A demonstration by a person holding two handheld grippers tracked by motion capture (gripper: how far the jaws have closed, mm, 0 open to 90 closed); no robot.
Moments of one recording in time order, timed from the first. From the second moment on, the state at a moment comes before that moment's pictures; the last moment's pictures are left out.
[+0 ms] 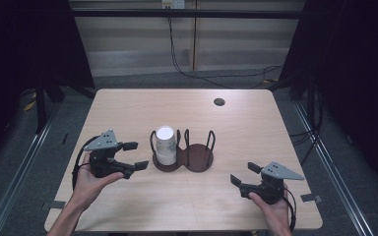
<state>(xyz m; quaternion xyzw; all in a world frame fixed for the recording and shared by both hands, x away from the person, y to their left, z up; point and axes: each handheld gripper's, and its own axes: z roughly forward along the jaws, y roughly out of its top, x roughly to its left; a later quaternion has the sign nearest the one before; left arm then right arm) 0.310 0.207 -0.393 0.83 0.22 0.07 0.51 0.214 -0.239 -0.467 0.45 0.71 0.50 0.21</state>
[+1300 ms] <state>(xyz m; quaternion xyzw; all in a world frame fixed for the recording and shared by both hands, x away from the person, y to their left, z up) 0.372 0.156 -0.363 0.89 0.20 0.07 0.41 0.216 -0.235 -0.469 0.44 0.73 0.49 0.19</state>
